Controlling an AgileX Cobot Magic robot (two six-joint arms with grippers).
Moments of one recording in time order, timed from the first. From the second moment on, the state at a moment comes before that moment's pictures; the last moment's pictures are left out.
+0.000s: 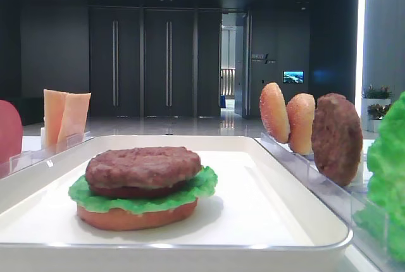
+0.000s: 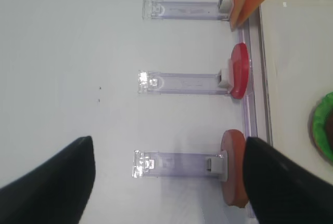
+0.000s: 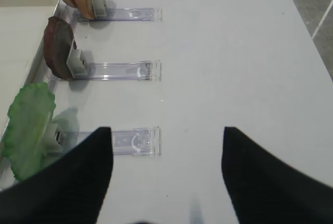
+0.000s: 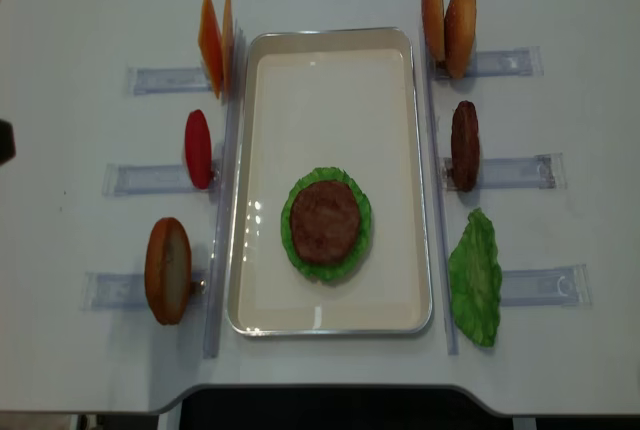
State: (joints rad) left arm -0.02 0.80 -0.99 0.08 1.12 -0.09; right arm 0.02 -0.01 -0.51 0.05 1.14 -0.04
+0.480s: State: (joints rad) left arm -0.02 1.27 -1.38 0.08 1.24 -0.08; right arm 0.02 -0.01 -0.51 0.05 1.14 -0.04
